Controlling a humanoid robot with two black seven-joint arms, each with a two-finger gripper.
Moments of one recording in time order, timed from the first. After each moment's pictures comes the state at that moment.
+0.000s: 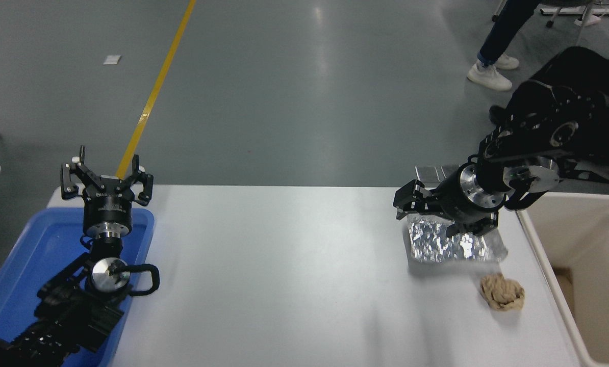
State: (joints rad) left arm -0.59 0.14 -1.05 -0.42 -0.12 -0.58 -0.60; right arm 2.12 -0.25 -1.17 1.47 0.20 0.63 -0.15
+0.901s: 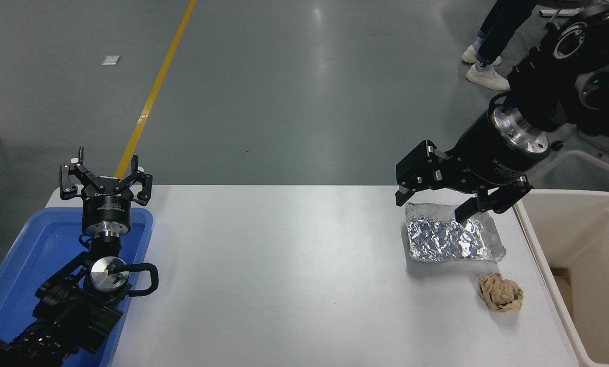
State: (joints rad) left arm -0.59 0.14 -1.05 -0.42 -0.12 -0.58 -0.60; right arm 2.27 -0.41 -1.18 1.50 0.19 0.78 -0.15
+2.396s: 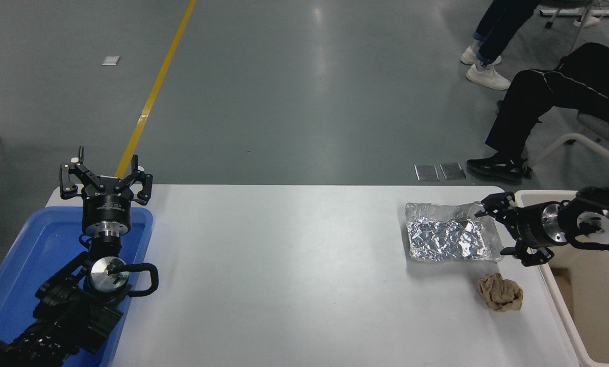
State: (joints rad) left arm -0.59 0.14 -1.05 -0.42 -0.12 -0.58 -0.60; right arm 1.06 -0.52 -0.59 0.58 0.13 0.36 -0.09
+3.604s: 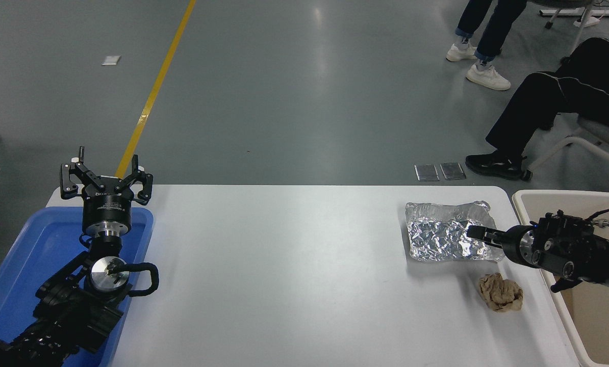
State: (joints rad) left arm -0.59 0.14 -1.05 -0.42 -0.12 -0.58 -0.60; right arm 0.98 -0.38 -0.76 0.53 -0.48 0.05 0.10
